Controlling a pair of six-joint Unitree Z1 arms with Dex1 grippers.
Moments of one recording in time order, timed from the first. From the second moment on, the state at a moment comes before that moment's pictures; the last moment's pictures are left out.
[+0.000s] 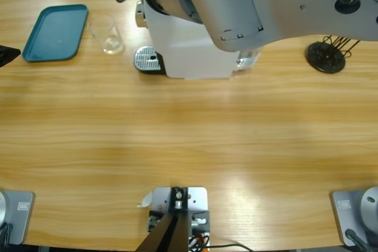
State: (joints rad) arm 0 -0.60 0.97 -0.80 0.44 -0.03 -0.01; arm 1 1.05 1.92 -1.36 -0.04 -0.47 0.08
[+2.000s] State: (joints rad) arm 0 -0.47 1.82 -0.65 -0.63 -0.07 -0.05; arm 1 0.90 1.18 -0.87 0.48 -0.18 0.02
